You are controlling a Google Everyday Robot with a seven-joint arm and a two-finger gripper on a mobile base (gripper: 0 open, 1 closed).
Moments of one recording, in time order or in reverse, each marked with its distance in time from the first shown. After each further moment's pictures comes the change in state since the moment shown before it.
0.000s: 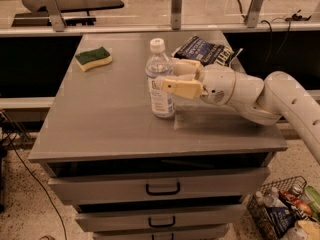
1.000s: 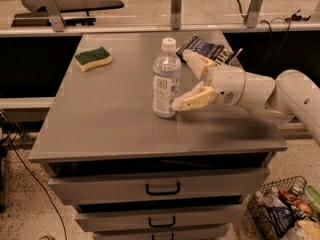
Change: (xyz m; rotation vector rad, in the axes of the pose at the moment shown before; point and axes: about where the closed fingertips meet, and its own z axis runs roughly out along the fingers) arm -0.003 0.003 -0.020 0.017 0.054 -0.029
